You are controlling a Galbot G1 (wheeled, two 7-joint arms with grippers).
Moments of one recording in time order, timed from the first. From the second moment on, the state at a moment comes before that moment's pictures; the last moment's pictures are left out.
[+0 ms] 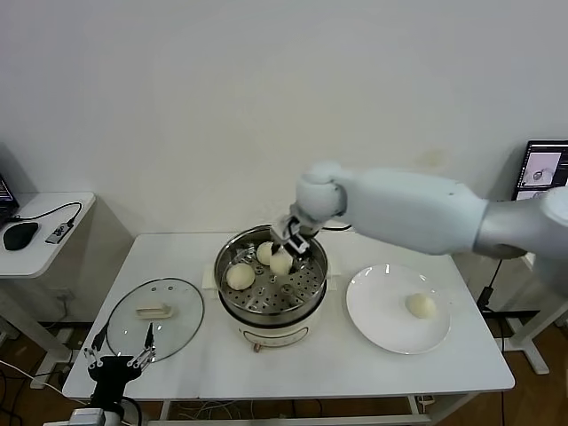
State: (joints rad) left arm 1.76 -1.26 -0.71 -2.11 -0.14 0.01 -0.16; right arm 0.53 1.22 -1.29 1.34 0.11 -0.07 -1.02
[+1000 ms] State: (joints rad) left arm 1.76 -1.27 -0.71 -2.11 -0.14 0.01 -0.16; right arm 0.52 1.28 -1.35 1.34 0.03 0.18 -1.05
